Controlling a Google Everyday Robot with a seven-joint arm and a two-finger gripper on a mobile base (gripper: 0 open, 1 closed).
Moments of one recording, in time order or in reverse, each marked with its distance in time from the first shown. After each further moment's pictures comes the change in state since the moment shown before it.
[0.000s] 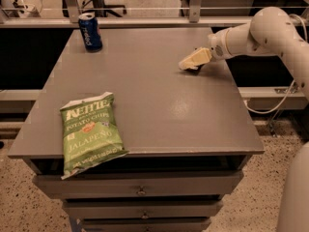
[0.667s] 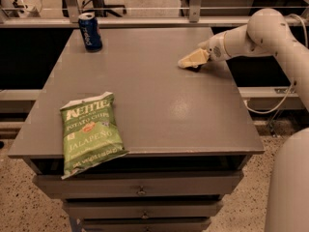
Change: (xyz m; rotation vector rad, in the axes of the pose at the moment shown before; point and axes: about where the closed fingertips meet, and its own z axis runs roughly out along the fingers) arm 0.013 0.000 0.015 -0.052 0.032 0.068
